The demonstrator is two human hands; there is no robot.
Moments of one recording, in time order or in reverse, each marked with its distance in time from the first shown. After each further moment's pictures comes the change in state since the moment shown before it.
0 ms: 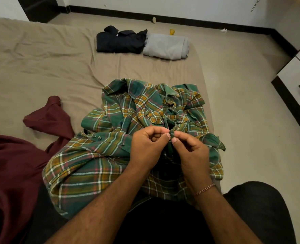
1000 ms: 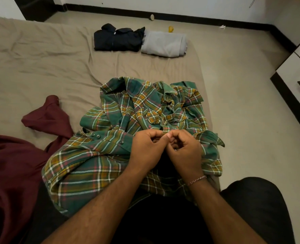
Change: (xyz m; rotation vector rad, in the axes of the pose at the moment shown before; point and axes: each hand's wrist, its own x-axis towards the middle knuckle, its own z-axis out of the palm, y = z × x) left_hand -0.003 -0.002 -0.002 0.246 -0.114 0.023; right_hand 0.009 0.018 0.005 -0.413 -0.043 -0.354
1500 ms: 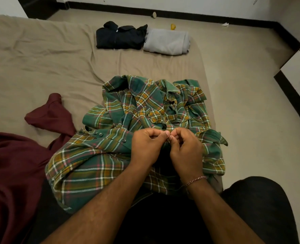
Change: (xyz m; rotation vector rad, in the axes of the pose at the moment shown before) left_hand 0.005 -0.011 0.002 -0.083 0.116 -0.109; right_hand -0.003 -0.007 0.006 -0.187 0.033 0.046
